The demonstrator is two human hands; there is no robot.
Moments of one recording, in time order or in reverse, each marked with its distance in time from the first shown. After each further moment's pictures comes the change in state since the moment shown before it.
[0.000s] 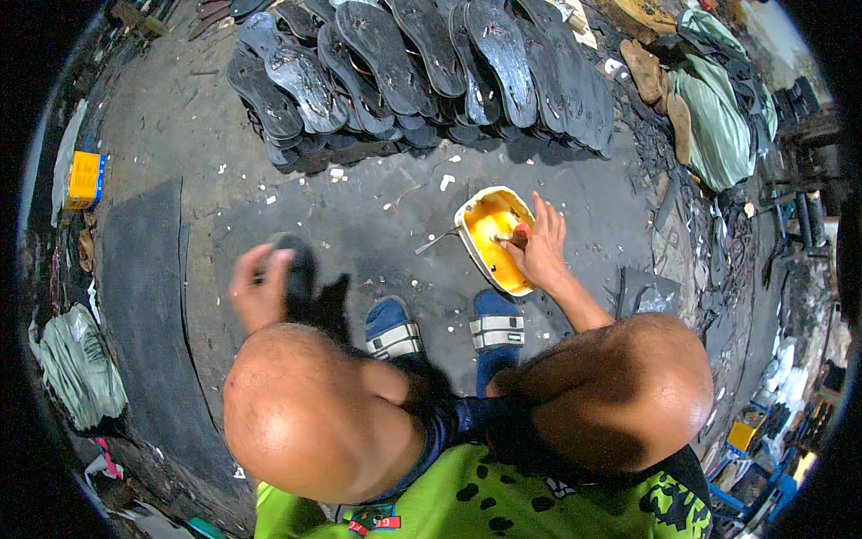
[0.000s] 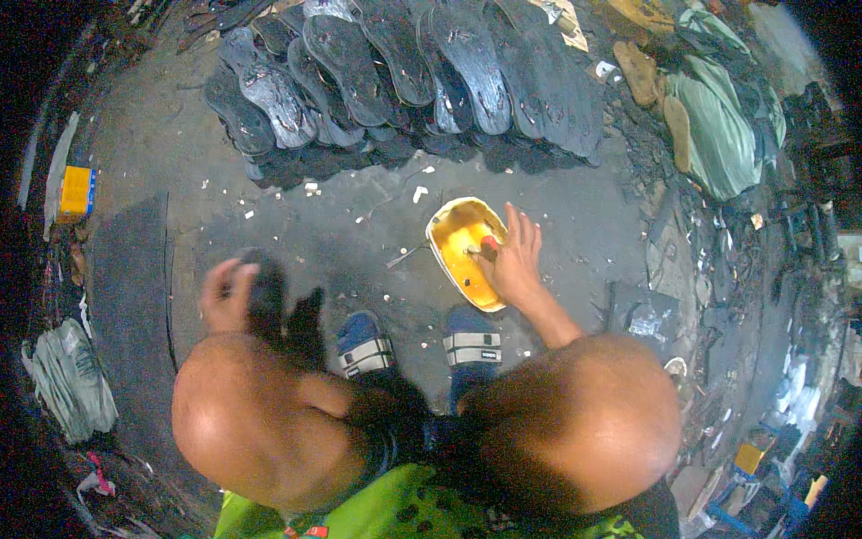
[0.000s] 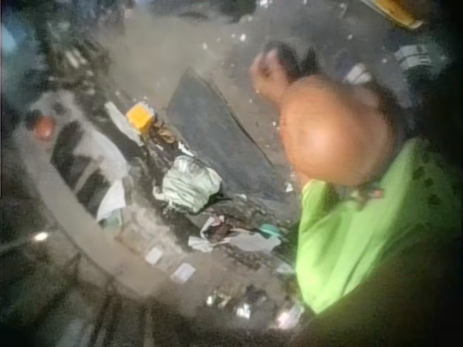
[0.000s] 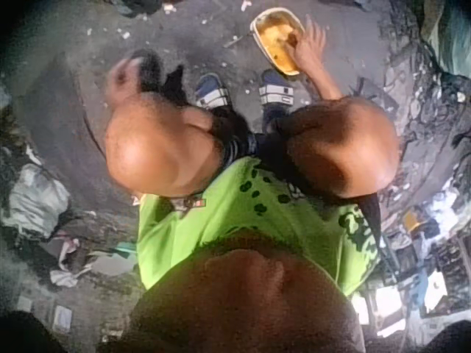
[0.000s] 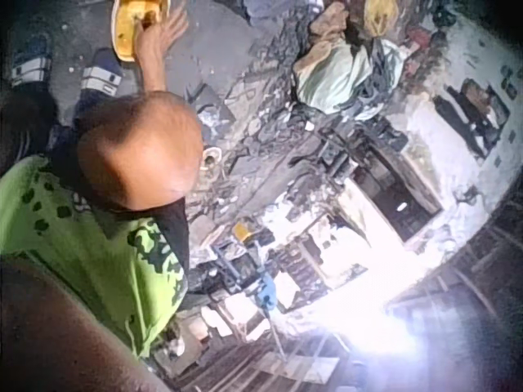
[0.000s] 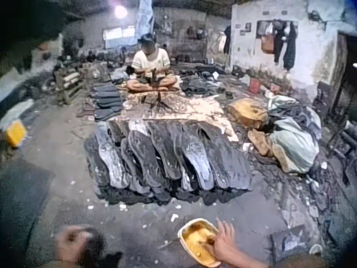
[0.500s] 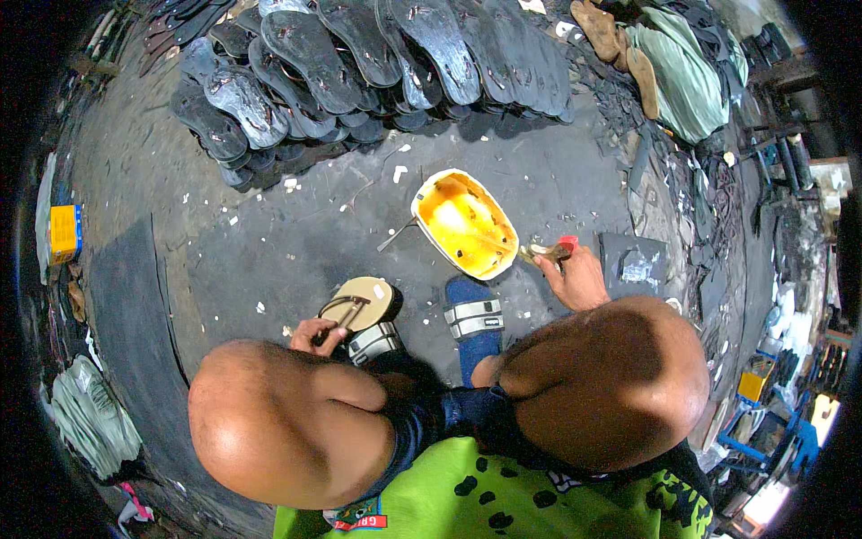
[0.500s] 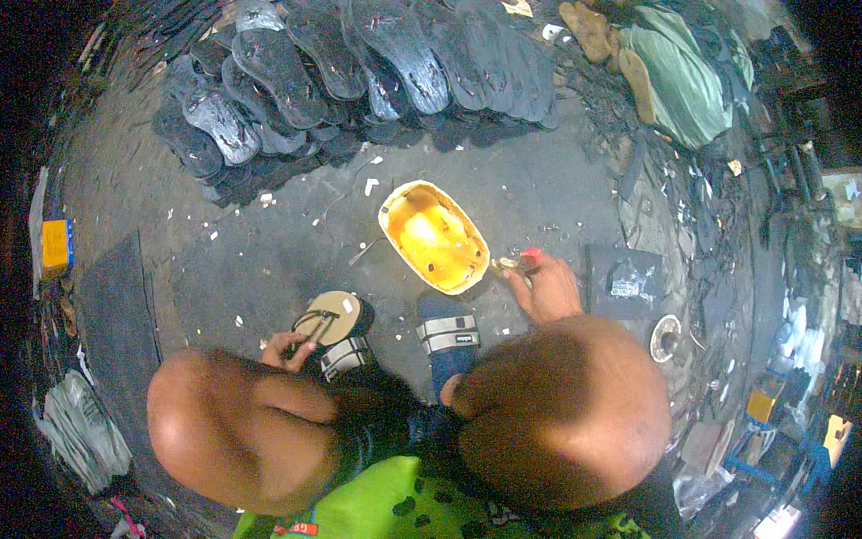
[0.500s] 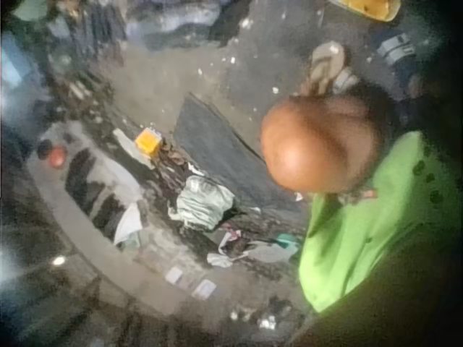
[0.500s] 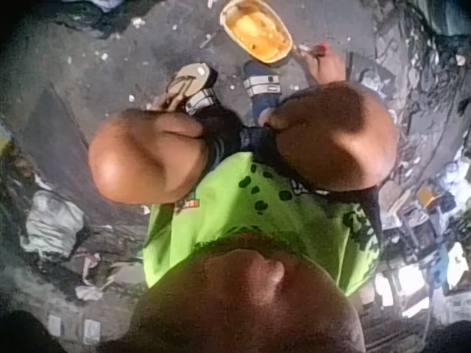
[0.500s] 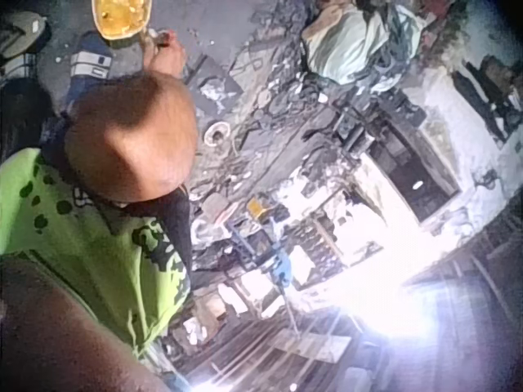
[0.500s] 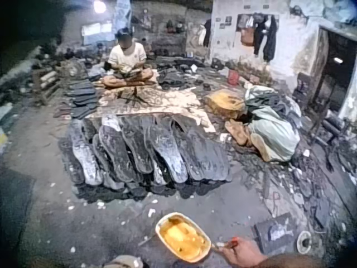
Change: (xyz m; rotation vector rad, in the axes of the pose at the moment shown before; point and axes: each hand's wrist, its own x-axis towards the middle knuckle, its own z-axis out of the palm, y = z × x) left_hand -0.112 -0.115 0.083 -0.062 -0.625 0.119; right_hand -0.094 0.047 -0.113 0.077 -0.217 0.279
